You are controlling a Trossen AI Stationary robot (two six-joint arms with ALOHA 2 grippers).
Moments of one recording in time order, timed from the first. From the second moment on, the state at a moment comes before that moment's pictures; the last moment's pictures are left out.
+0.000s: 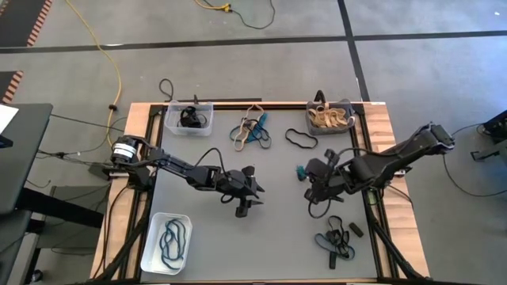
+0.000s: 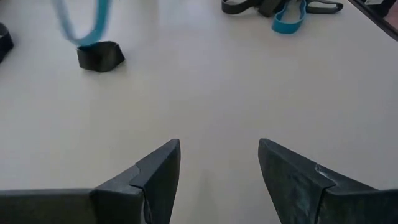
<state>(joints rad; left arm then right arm) -0.12 1.81 0.88 0.38 0.02 -0.01 0.38 1.25 1.03 -0.93 0.58 0.73</state>
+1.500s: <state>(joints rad) -0.19 1.64 0.88 0.42 -0.32 0.07 0.32 1.37 1.11 -0.37 0.30 0.21</state>
